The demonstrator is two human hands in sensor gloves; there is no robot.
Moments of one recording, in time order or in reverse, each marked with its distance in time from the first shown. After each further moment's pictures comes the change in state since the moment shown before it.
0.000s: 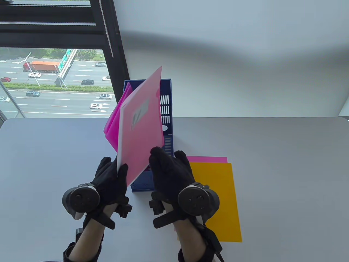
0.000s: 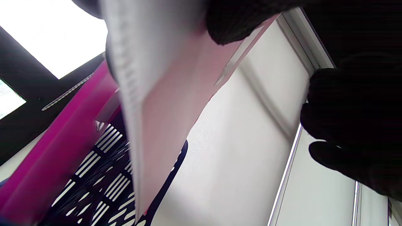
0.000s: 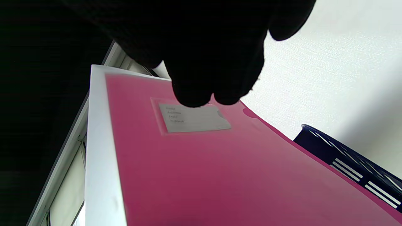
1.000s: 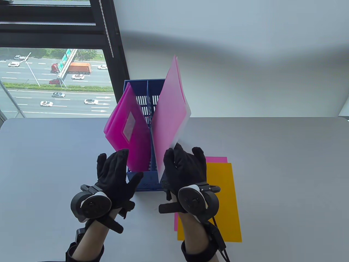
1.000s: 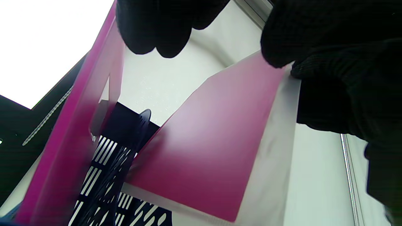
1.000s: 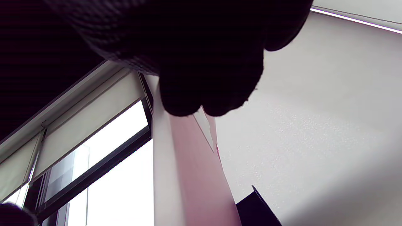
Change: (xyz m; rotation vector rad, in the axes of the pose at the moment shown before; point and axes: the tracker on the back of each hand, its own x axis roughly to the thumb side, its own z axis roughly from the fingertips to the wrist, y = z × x) left_hand 0.022 -0.032 0.009 -0.091 -0.171 -0.270; right_hand -0.009 0.003 0.002 -0.207 -0.062 0.331
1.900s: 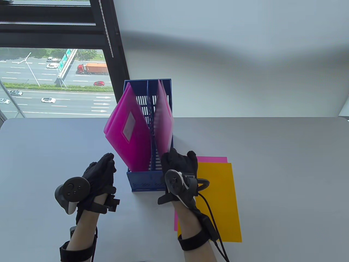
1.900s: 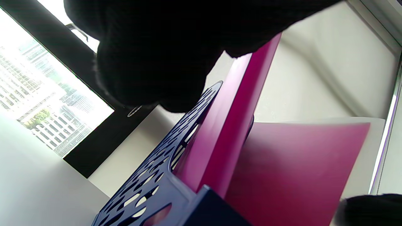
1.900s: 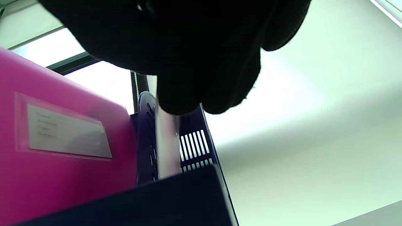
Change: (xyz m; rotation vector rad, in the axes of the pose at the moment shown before) left_hand -0.099 0.002 0.020 0.057 0.406 0.104; right_hand -0.053 0.083 0.023 0.220 0.026 0.357
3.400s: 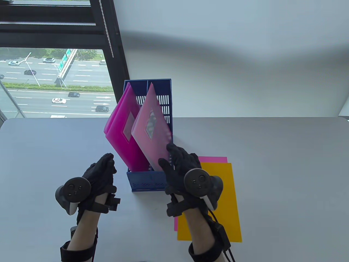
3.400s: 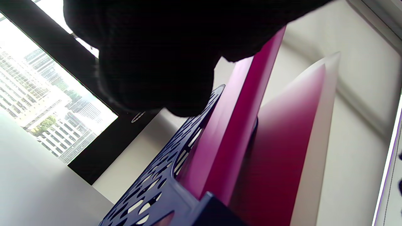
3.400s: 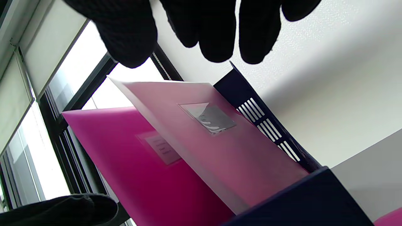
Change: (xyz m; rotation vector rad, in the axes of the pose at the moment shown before) left_hand 0.004 0.000 0.001 0.016 0.018 -0.028; right_hand 0.006 -0.040 -0.002 0.333 -0.024 -0.322
